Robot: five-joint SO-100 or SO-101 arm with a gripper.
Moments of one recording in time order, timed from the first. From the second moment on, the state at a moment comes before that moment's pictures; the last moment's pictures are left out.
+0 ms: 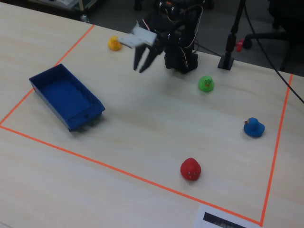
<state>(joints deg) 20.0 145.1 128.0 52.1 -81.9</state>
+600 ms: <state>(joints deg) 78.0 117.9 89.4 61.2 -89.5</state>
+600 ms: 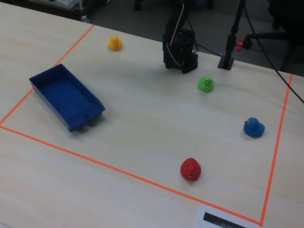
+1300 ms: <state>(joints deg) 109.2 122.0 112.9 73.9 -94.2</state>
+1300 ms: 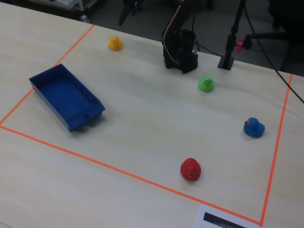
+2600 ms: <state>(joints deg) 106.0 85.3 111.4 44.9 -94.8</state>
